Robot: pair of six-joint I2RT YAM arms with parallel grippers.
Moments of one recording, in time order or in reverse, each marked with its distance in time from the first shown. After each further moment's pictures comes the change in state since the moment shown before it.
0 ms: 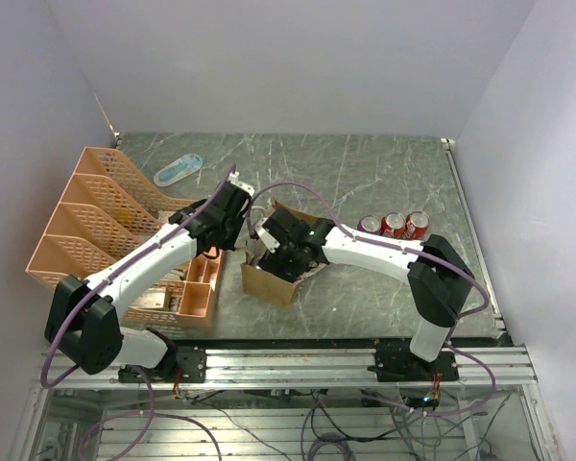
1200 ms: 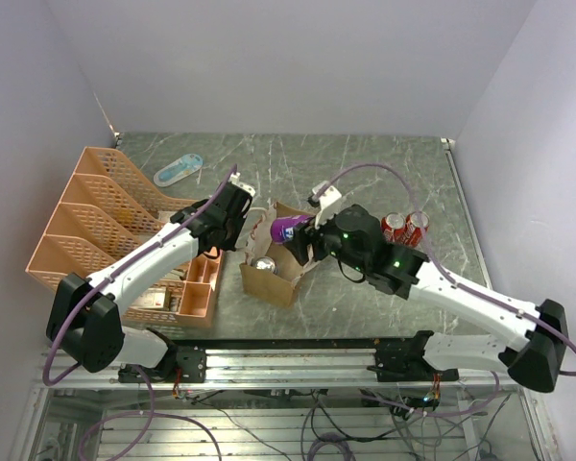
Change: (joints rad) left arm -0.002 0.011 0.000 0.000 0.000 0.000; right arm -0.005 -0.605 -0.316 0.448 0.097 0.249
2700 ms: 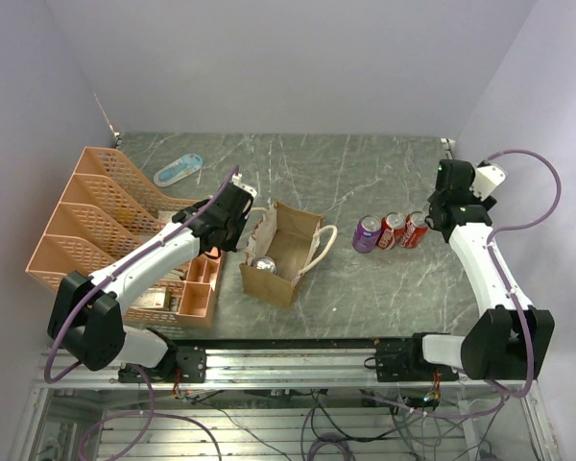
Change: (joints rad) left arm -0.004 0.011 0.000 0.000 0.016 0.002; right arm -0.929 0.083 0.083 -0.281 0.550 0.398
